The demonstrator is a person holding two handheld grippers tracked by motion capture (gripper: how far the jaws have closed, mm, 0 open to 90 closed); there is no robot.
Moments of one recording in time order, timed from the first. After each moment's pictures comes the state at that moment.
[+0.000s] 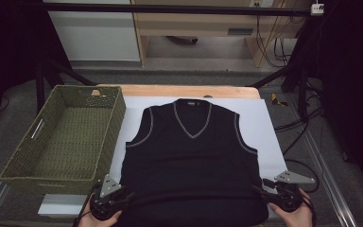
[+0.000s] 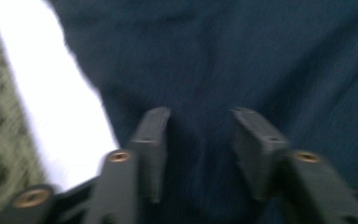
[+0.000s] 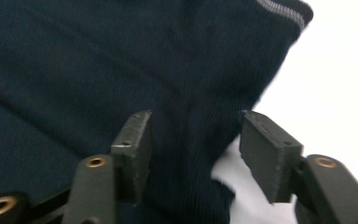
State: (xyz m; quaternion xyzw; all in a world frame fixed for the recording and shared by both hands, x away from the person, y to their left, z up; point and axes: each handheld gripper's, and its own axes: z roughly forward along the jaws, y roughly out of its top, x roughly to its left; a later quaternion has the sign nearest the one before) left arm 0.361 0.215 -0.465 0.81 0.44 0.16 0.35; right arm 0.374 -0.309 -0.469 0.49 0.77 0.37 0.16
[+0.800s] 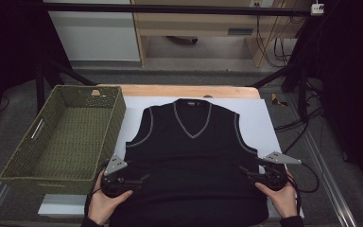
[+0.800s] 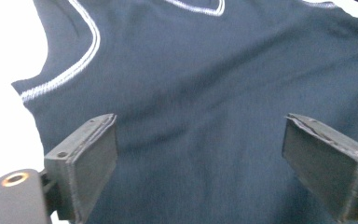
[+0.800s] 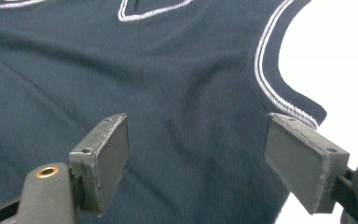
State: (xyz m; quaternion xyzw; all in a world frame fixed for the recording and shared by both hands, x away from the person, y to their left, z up) left arm 0.415 0.199 -0.452 0.78 0.41 0.16 0.45; right arm 0.426 -0.283 -0.459 0.47 0.75 0.42 0.19
